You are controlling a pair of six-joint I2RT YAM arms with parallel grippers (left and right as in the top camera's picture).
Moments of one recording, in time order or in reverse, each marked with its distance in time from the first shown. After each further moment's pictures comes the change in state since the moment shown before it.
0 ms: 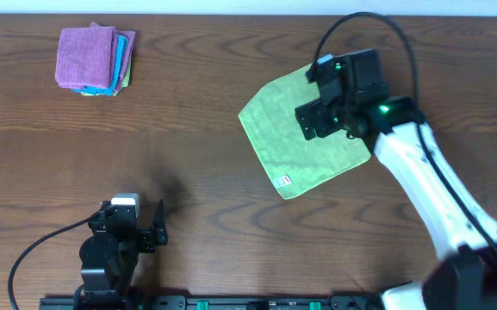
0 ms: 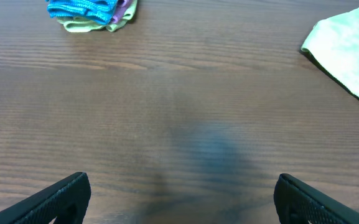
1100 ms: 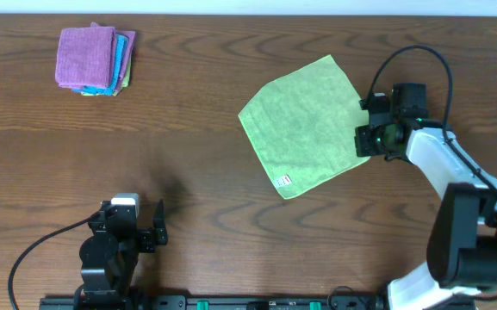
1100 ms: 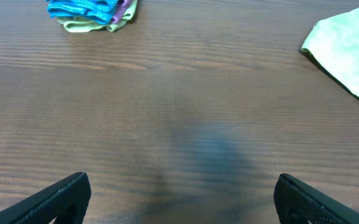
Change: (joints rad) left arm 0.000 0.000 0.000 0.000 0.000 0.000; right arm -0.354 0.167 -0.275 0.240 -0.068 -0.013
